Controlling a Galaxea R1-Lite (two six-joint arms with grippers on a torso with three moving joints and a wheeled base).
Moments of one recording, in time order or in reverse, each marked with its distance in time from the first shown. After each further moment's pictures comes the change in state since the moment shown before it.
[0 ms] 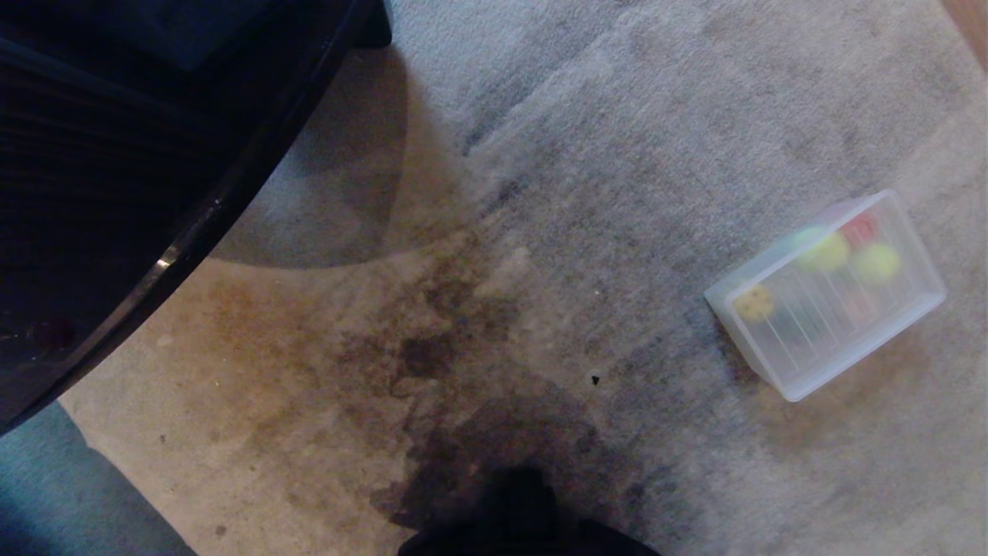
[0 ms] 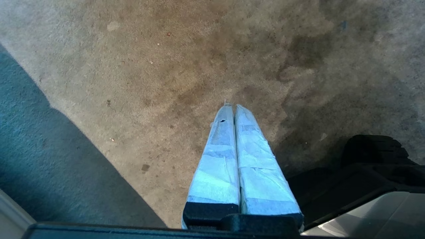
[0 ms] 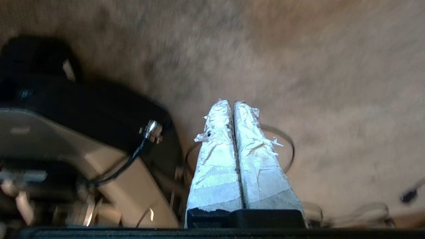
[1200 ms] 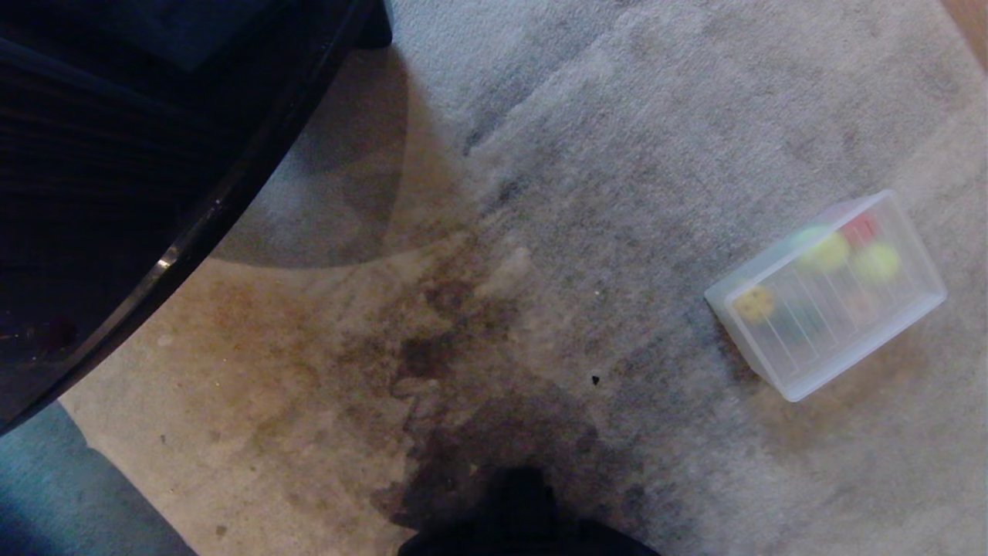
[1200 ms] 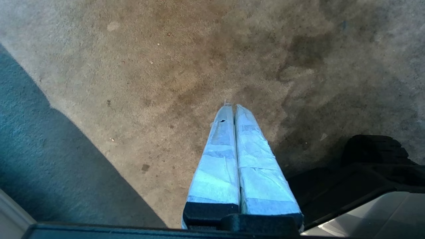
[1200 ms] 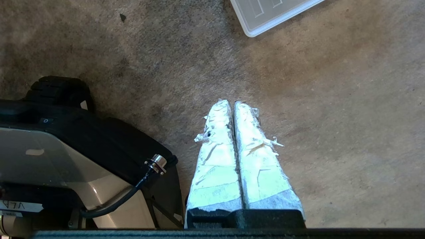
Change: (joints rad) left arm 0.000 0.000 0.000 0.000 0.000 0.000; right arm 0.062 -0.295 0.018 0.072 -0.017 0.011
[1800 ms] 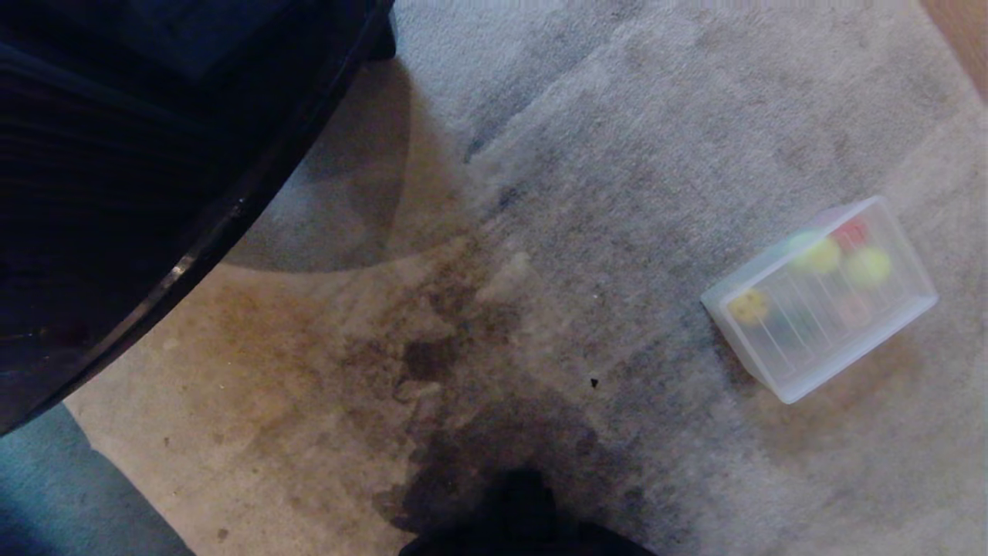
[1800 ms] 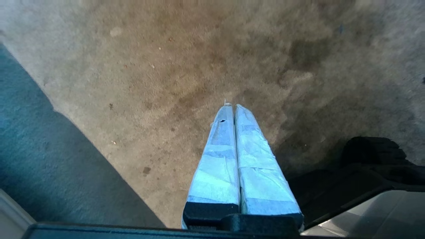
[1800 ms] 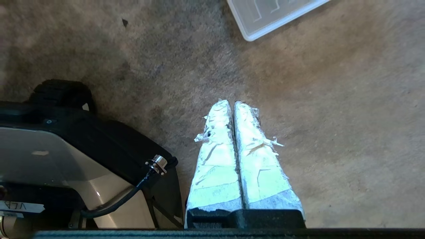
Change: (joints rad) left arm 0.000 0.000 0.000 0.000 0.000 0.005; right arm 0.000 0.000 0.000 -0.001 -0.001 0.000
